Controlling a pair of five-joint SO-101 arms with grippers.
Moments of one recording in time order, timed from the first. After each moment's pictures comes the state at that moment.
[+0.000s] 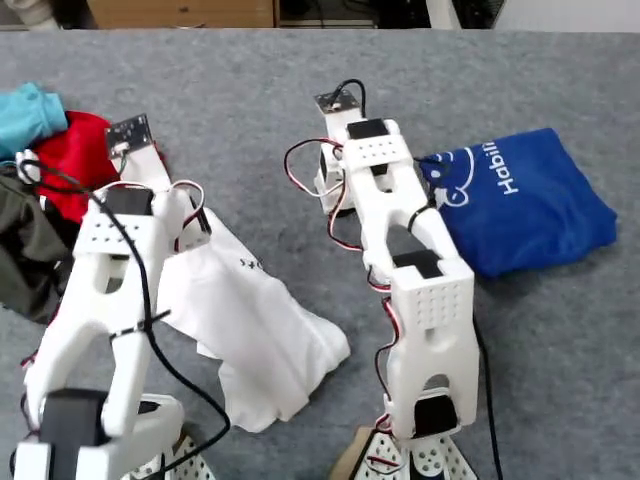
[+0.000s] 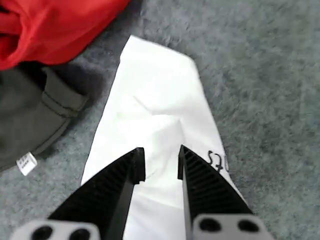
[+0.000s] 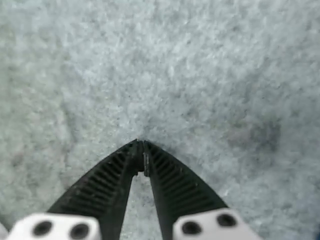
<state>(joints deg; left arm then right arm) -0.9 -16.5 31.3 65.3 14.5 -15.3 40.0 -19.6 74.0 -3.7</state>
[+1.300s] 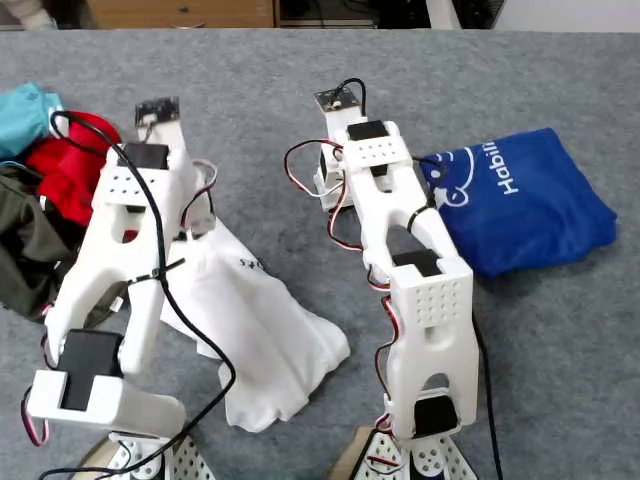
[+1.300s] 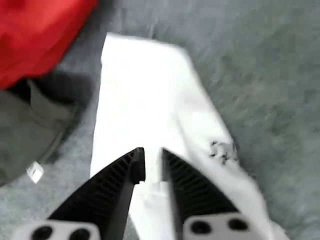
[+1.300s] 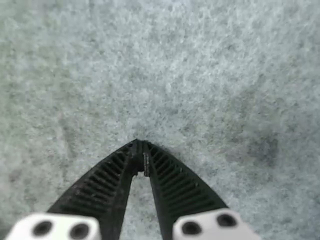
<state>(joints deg) 0.3 -1.0 13.9 76.8 7.0 -15.2 41.2 -19.6 71.1 -3.9</state>
